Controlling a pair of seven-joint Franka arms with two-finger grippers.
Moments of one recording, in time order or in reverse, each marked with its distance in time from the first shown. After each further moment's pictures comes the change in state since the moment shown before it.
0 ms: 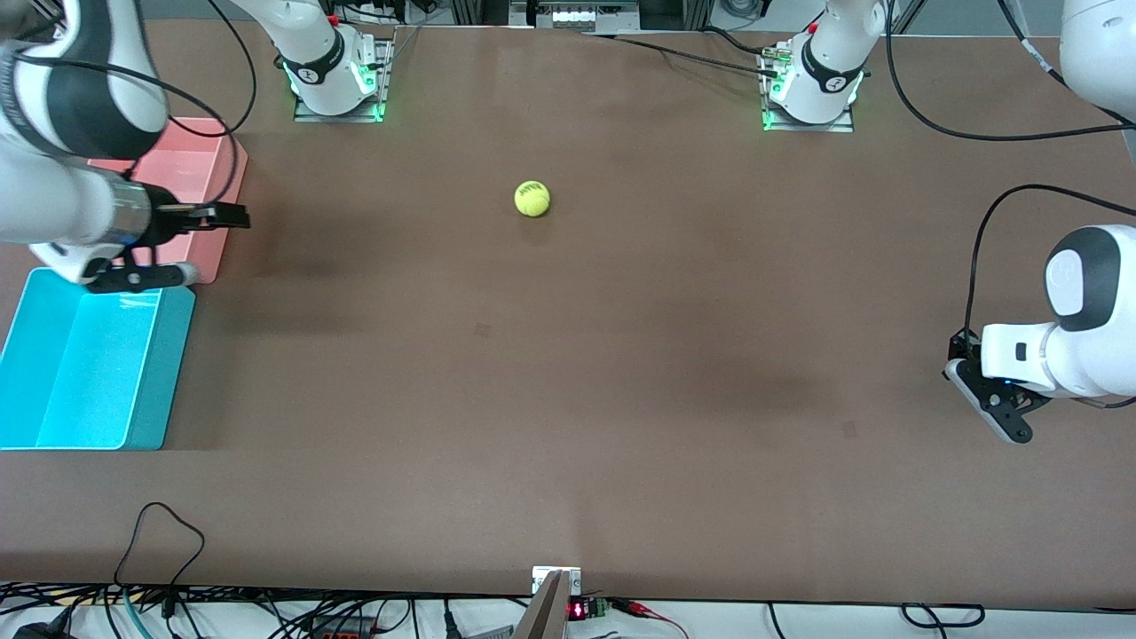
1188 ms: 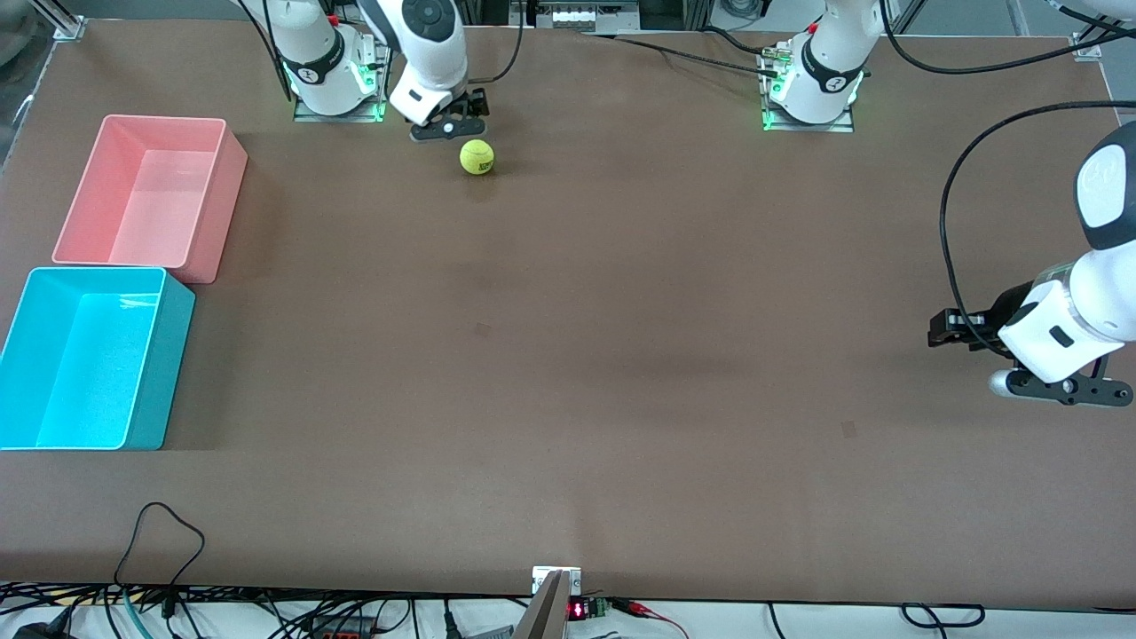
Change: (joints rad) left arm -0.052 -0.144 -0.083 0.105 -0.033 -0.200 -0.918; right arm 0.013 -0.346 0.965 -0.754 0.293 0.602 0.617
